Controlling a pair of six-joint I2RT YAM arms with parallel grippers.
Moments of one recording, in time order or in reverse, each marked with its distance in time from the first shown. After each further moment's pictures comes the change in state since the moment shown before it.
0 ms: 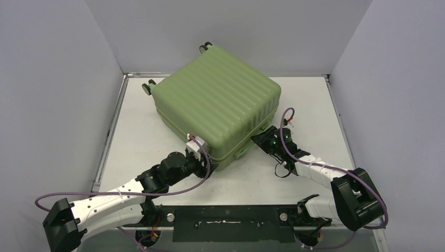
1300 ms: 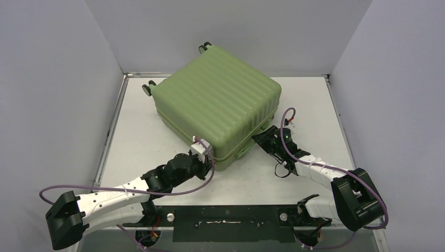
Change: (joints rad) left arm -0.039 0.074 -0.001 0.002 -0.037 -0.007; right arm 0.000 -0.002 0.000 -0.003 0.026 0.006
